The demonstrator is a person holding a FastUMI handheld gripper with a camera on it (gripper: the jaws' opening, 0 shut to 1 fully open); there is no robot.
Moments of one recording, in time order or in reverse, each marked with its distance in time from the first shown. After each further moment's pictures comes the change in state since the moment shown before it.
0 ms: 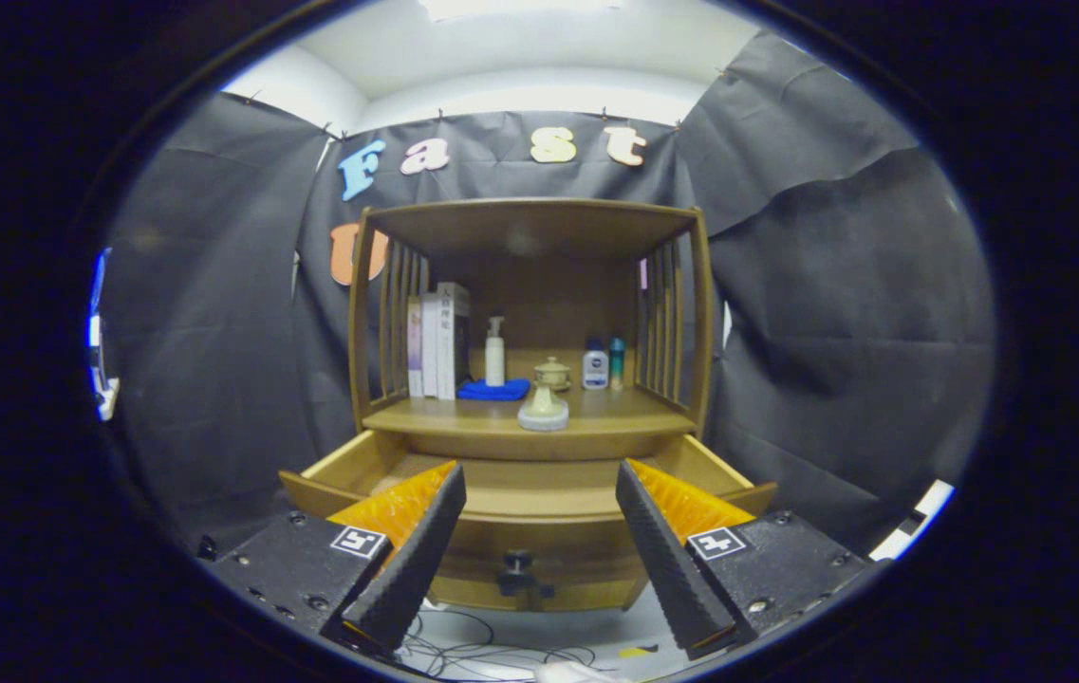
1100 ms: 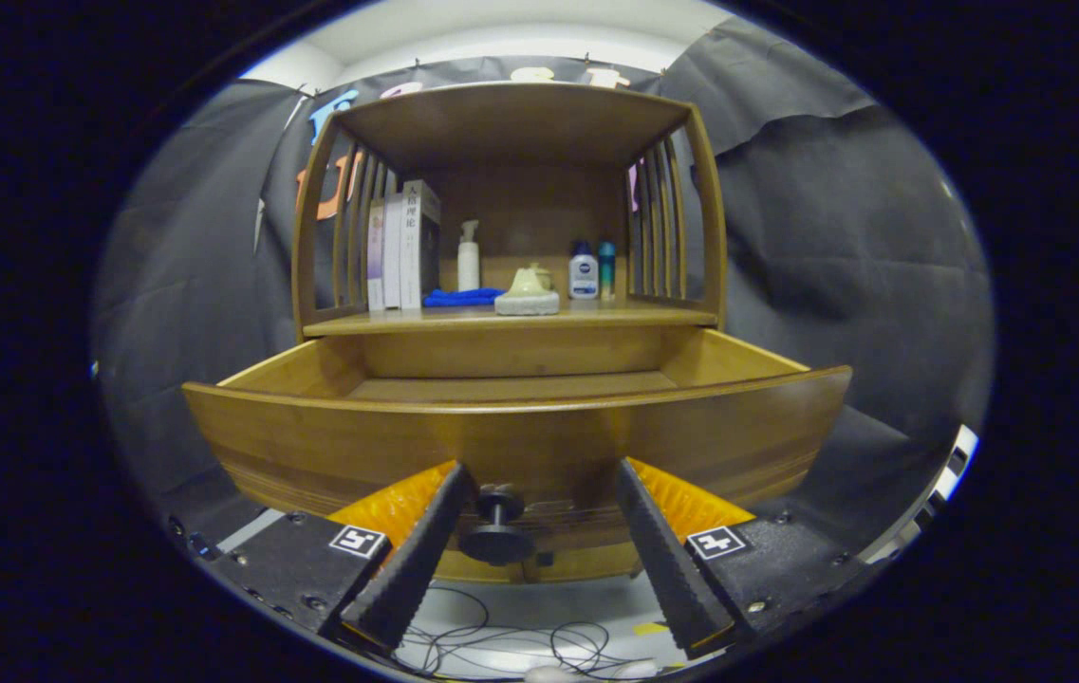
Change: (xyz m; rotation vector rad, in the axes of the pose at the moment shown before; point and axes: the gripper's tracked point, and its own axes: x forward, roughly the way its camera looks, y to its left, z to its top) arm 0.094 0.015 -0.105 0.098 0.148 0.002
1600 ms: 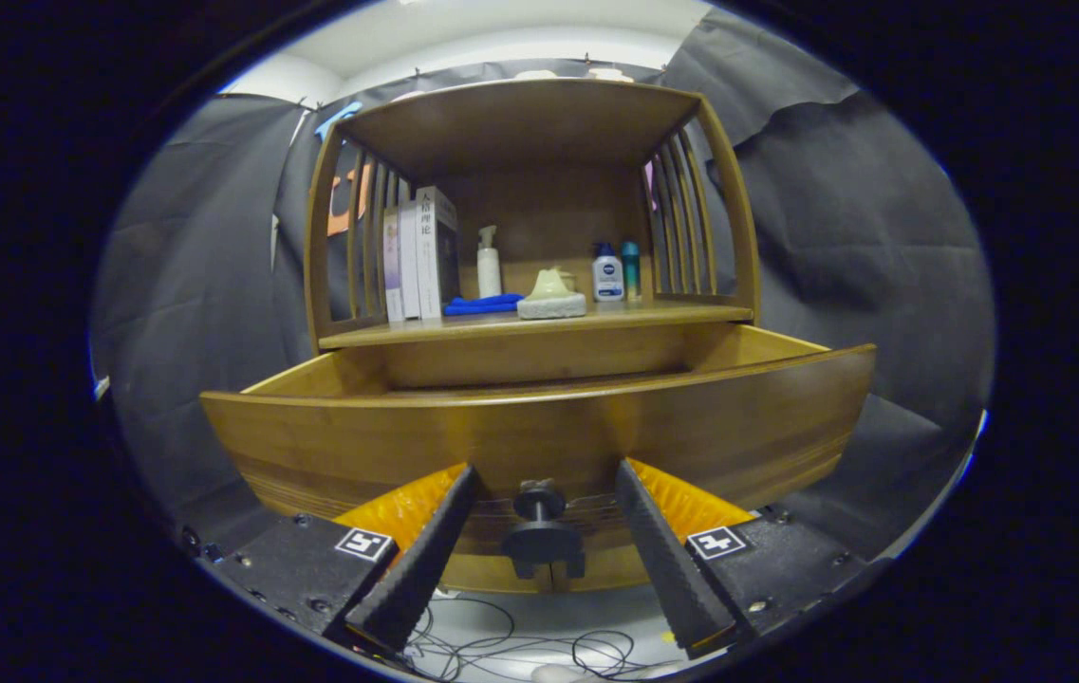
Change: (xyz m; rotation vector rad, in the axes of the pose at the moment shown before) arm 0.031 0.005 0.006 -0.020 -0.025 0.031
